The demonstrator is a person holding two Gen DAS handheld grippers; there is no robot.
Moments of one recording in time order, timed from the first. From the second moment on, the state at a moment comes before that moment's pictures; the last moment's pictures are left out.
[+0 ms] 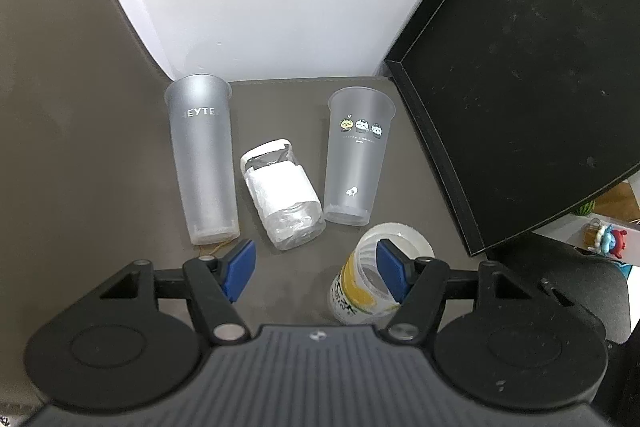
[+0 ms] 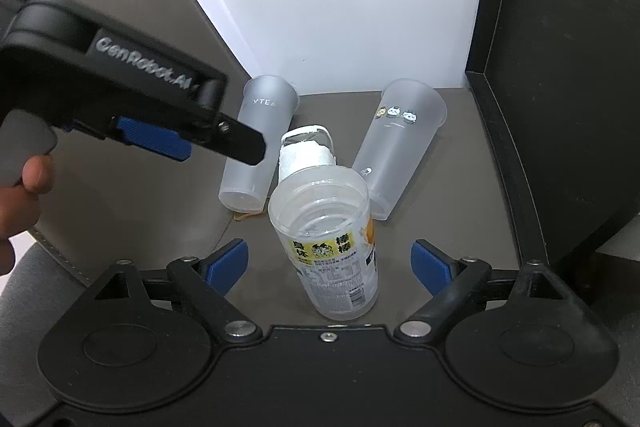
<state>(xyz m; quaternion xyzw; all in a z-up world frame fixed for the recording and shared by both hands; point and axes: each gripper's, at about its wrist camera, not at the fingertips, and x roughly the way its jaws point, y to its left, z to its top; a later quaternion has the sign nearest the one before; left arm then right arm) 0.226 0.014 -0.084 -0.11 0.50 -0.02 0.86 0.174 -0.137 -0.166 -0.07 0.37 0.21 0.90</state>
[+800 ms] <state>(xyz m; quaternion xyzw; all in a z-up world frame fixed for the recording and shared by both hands) 0.133 0.019 -0.050 -0.13 0.46 0.03 0.88 0.128 -0.172 -0.129 -0.03 0.36 0.20 0.91</state>
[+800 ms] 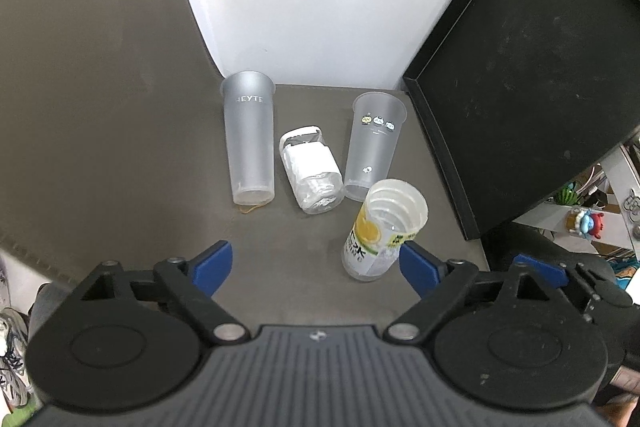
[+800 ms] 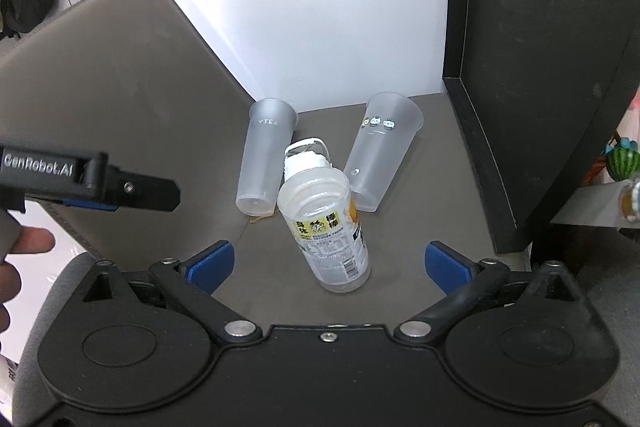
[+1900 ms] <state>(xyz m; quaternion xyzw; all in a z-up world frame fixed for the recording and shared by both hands) 0.037 -0.008 -0.026 -0.10 0.41 0.07 0.90 0.058 -0.200 -0.081 -0.02 0.33 0.24 0.91</state>
